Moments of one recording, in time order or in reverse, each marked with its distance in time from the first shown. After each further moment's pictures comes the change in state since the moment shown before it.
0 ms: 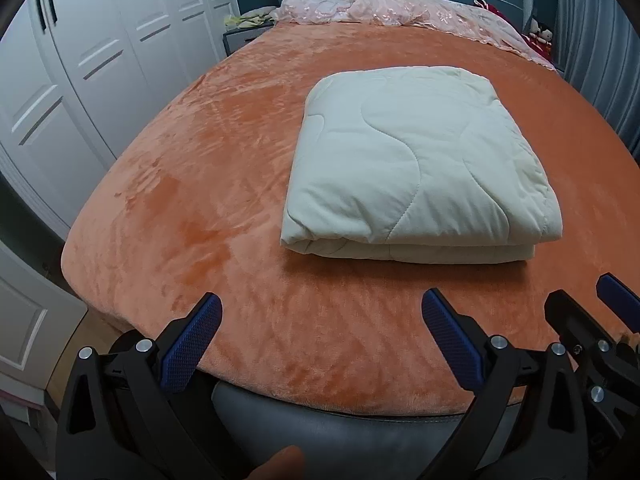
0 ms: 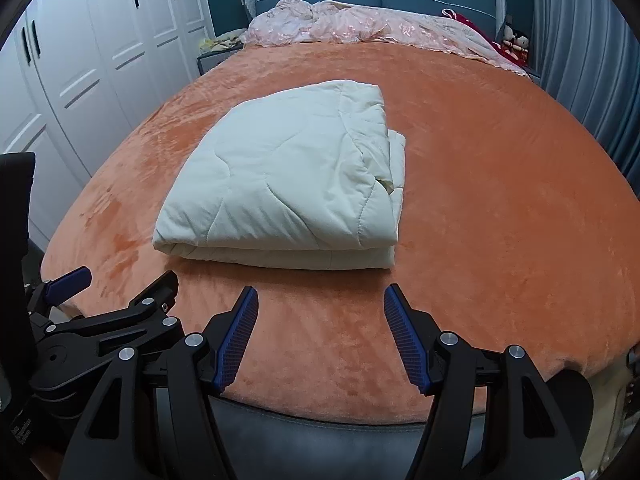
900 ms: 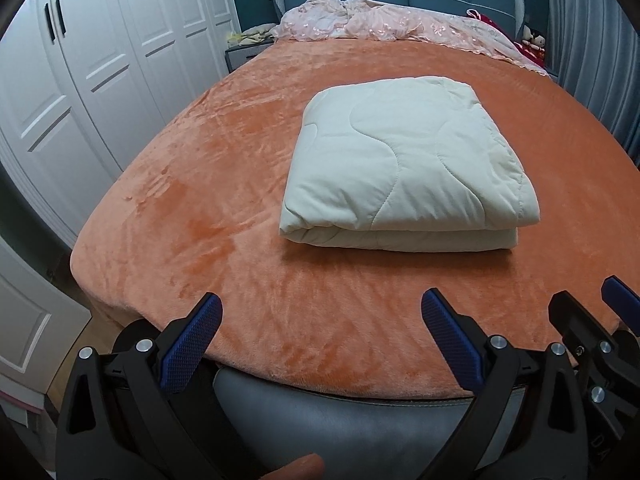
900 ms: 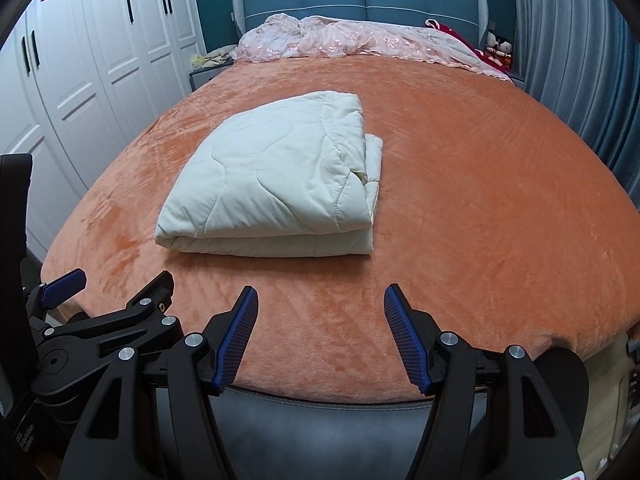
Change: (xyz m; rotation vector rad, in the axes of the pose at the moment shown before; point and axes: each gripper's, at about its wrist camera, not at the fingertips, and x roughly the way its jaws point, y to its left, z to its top) left arm -0.027 -0.008 -0.020 0.011 -0.068 0.007; right arm -0.030 -0.007 -0.025 0.032 -0.061 -0.030
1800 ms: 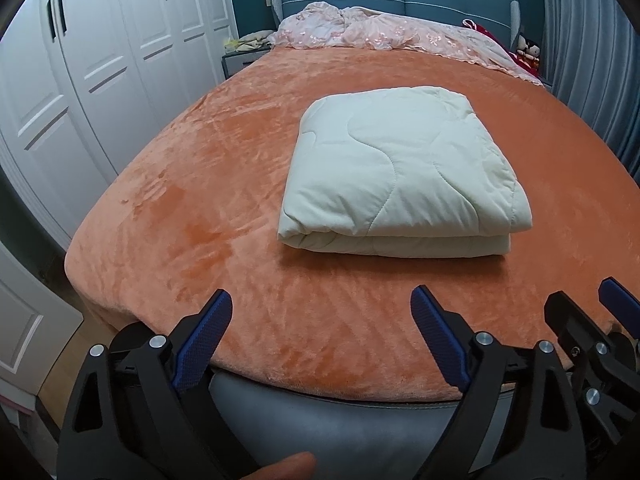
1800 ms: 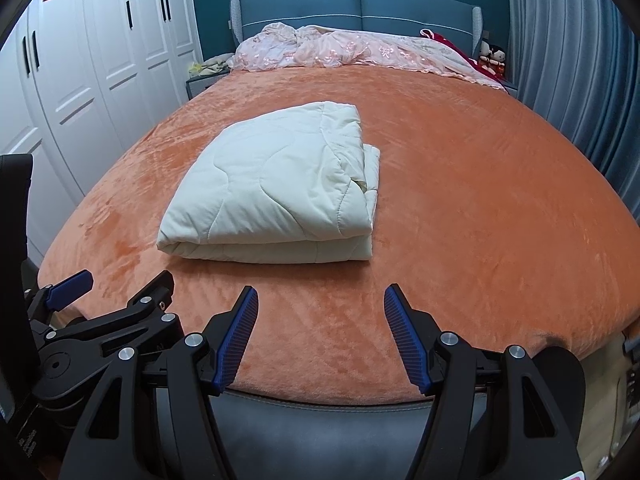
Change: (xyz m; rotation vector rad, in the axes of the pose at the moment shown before) left arm -0.004 0.004 -0.002 -0.010 -0.032 -0.027; right arm -0.010 0.010 -0.003 0.006 -0.035 -0.027
